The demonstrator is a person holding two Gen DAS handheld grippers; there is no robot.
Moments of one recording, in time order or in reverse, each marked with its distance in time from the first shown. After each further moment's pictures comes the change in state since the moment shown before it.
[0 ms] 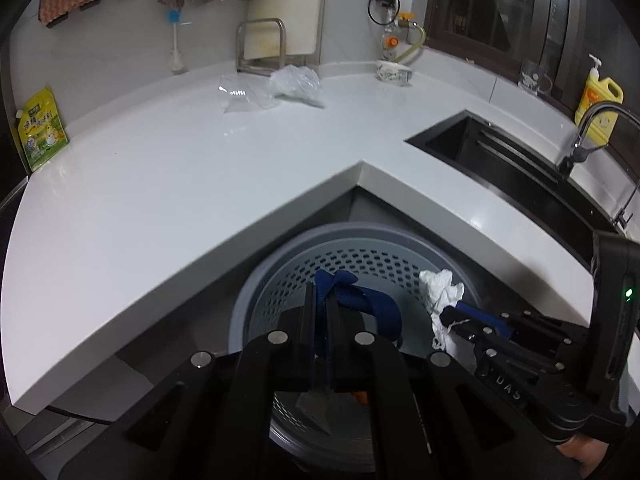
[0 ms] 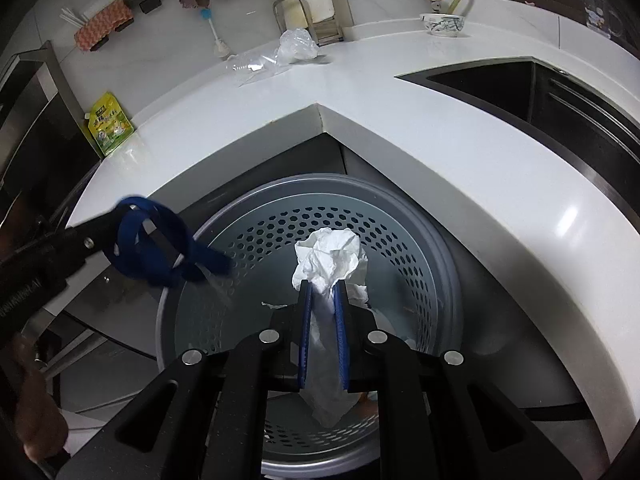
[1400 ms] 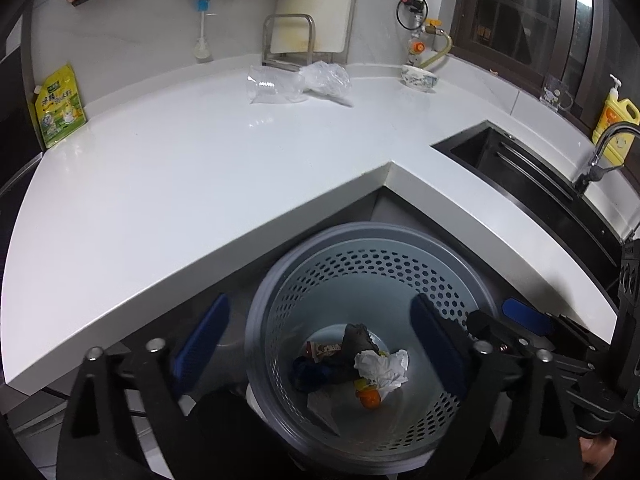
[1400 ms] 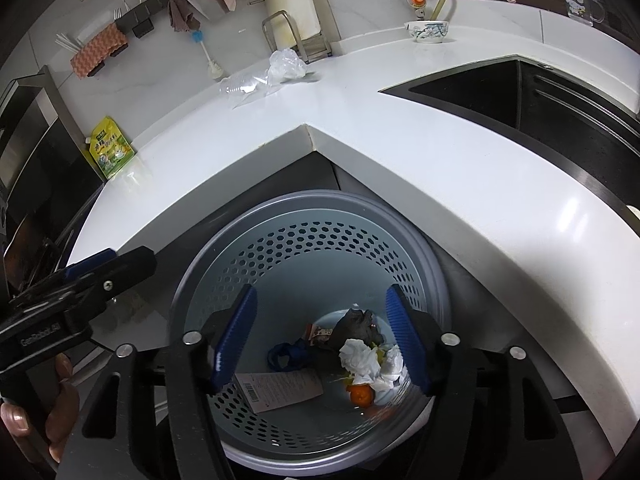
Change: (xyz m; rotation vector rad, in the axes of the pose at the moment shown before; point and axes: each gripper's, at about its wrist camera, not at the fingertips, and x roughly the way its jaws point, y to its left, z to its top) left arm -0.002 0.019 -0.003 -0.087 -0.018 0.042; right arm -0.015 -0.009 0.001 0.049 -0.064 0.021
